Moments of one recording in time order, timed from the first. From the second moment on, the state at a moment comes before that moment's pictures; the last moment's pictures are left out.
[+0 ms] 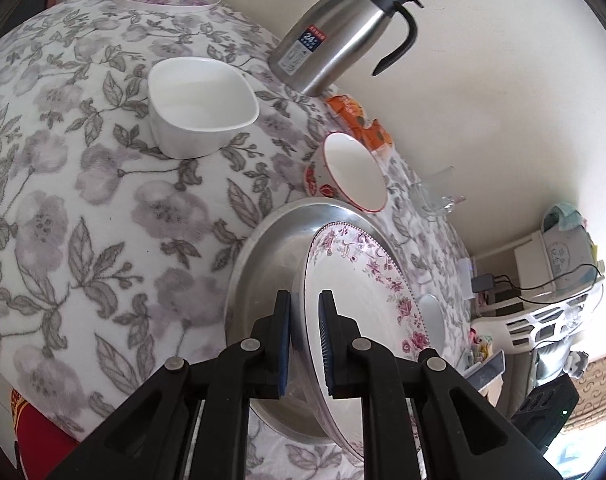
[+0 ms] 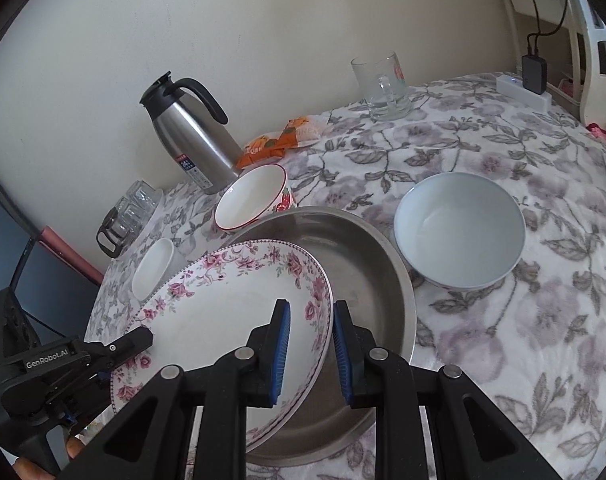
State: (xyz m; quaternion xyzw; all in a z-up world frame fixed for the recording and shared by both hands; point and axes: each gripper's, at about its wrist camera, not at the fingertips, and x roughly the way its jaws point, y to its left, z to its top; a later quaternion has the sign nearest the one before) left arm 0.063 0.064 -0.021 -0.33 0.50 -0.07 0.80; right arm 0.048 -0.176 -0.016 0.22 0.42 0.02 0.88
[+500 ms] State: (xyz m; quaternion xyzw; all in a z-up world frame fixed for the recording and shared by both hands) left arm 0.086 0.040 -0.038 -0.29 0.53 -0.06 0.80; right arm 0.070 -0.193 -0.041 0.24 0.44 0.00 0.87
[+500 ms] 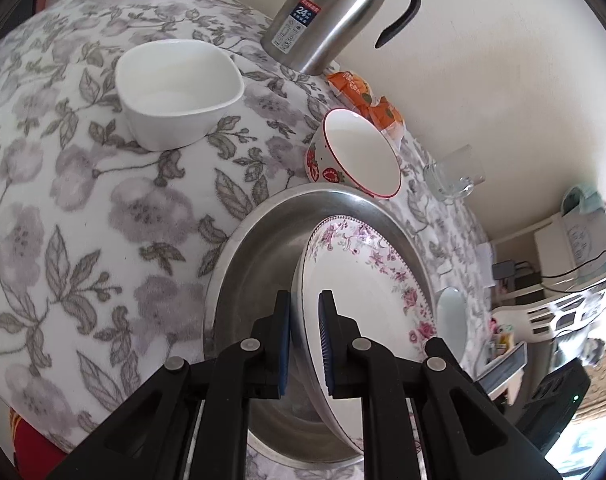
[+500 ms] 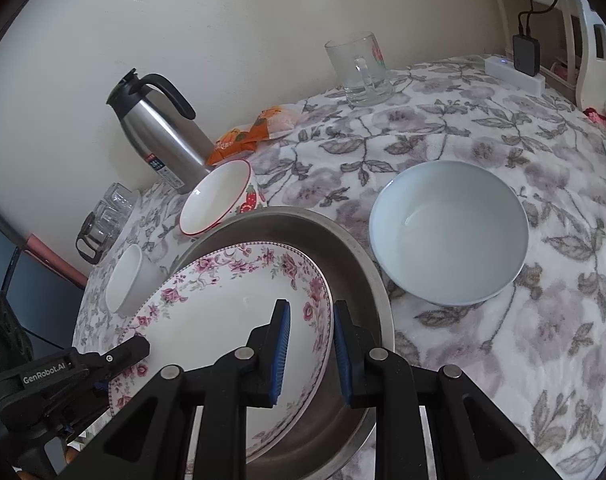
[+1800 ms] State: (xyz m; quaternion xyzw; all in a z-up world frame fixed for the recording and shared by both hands) left arm 0.086 0.040 -0.064 -0.28 0.56 -0.04 0.78; right arm 0.062 -0.197 -0.046 0.21 0.47 0.00 0.86
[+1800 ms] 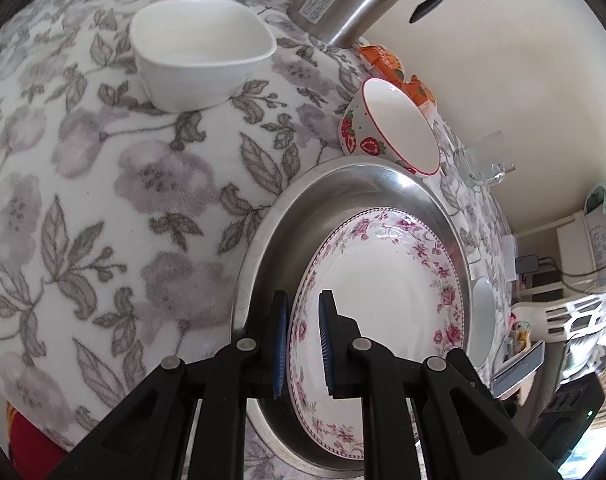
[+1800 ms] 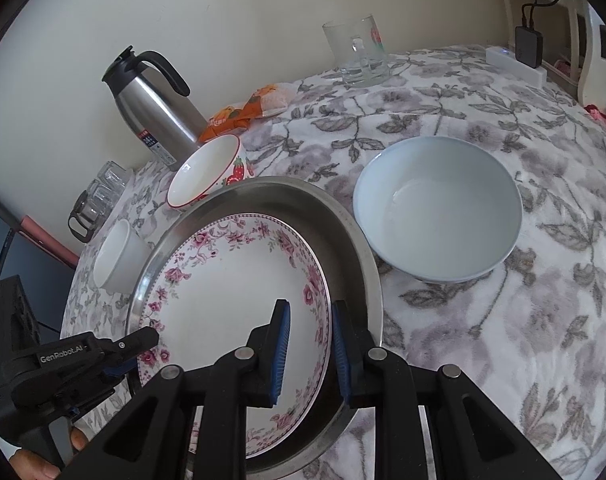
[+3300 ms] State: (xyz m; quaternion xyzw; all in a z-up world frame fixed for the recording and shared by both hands) left arm 0.091 0.035 -0.044 -0.25 0.53 -0.04 0.81; right arm 0.059 -0.196 -0.042 0.20 0.46 0.01 0.87
